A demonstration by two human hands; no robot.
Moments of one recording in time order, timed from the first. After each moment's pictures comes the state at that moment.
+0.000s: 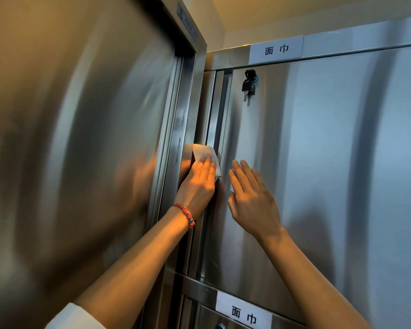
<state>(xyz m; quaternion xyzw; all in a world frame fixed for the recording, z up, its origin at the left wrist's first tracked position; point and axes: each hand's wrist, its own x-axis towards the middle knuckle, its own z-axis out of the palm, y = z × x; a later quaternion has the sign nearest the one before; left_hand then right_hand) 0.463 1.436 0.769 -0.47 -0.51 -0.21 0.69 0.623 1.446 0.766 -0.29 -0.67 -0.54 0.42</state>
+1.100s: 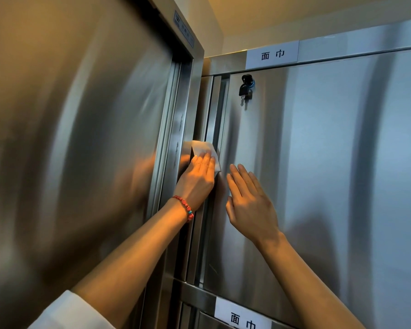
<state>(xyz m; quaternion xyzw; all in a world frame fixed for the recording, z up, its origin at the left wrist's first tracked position) 0.464 1.432 0.792 -0.47 -0.55 -0.17 0.67 0.623 1.440 0.766 -0.29 -0.68 -0.53 0.42</state>
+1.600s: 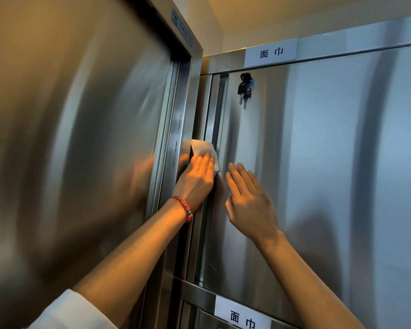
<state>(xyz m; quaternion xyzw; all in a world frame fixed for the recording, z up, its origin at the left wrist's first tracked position) 0.463 1.435 0.789 -0.46 -0.50 -0.17 0.72 0.623 1.441 0.766 -0.29 -0.68 -0.53 0.42</state>
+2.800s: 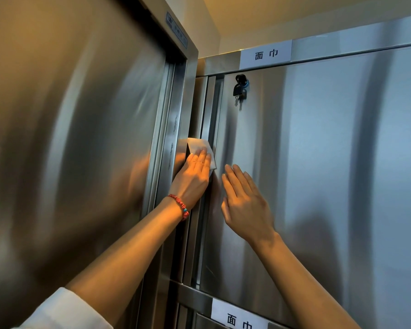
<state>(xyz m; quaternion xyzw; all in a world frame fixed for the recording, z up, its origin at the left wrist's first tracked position) 0.462 1.440 0.800 -0.51 -0.56 -0.19 0.62 0.623 1.439 0.766 -0.29 -0.69 -0.52 0.43</state>
